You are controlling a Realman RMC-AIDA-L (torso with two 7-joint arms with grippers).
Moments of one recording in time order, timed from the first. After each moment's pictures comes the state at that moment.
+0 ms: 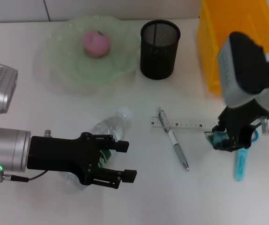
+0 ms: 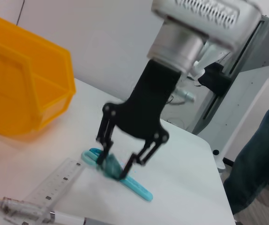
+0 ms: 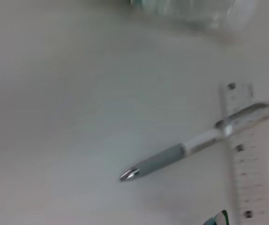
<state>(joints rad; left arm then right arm) -0.45 -2.06 1.07 0.66 1.87 1.69 -1.47 0.64 2.08 -1.42 -1.25 -2.61 -1.63 1.92</state>
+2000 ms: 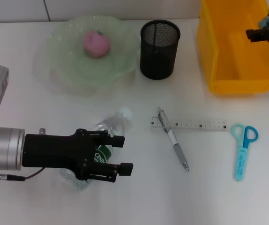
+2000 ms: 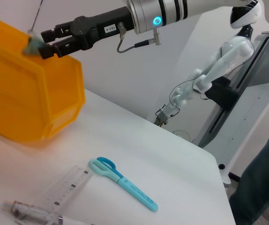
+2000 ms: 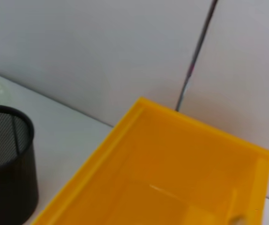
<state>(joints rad) -0.44 -2.06 1.02 0.66 1.87 1.71 -1.49 0.53 2.08 -1.05 -1.27 -2.58 -1.02 2.29</state>
